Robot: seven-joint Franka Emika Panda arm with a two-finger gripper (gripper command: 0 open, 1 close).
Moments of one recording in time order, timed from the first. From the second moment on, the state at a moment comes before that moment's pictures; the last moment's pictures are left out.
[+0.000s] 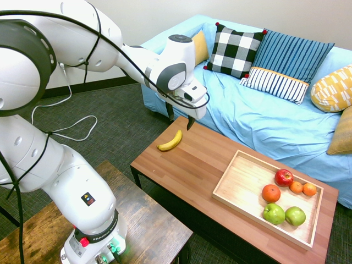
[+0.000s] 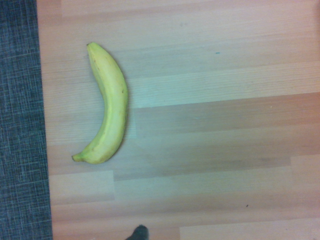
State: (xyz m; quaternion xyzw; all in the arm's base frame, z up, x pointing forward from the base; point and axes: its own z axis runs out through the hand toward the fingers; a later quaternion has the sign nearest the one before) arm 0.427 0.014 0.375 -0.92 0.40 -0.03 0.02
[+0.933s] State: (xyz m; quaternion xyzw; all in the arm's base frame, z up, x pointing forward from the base) arm 0.455 0.089 0.266 -0.93 0.37 -0.01 0.02
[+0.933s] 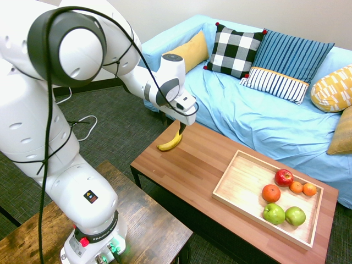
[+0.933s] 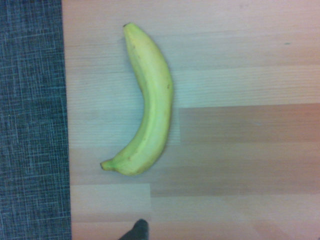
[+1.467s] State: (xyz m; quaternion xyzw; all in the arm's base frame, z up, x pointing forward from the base) arm 0.513 0.148 0.138 -0.92 0.39 0.01 -0.02
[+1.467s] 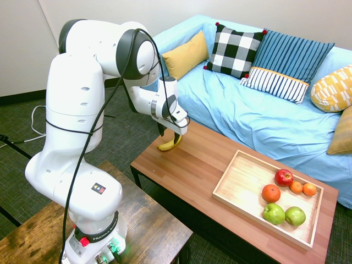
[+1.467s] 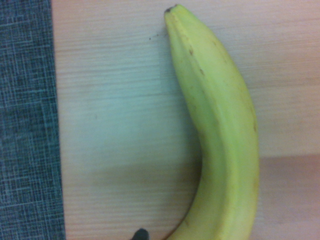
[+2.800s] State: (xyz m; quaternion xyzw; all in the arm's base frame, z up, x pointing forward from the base) arm 0.545 0.137 0.087 -0.91 0.42 0.02 -0.03
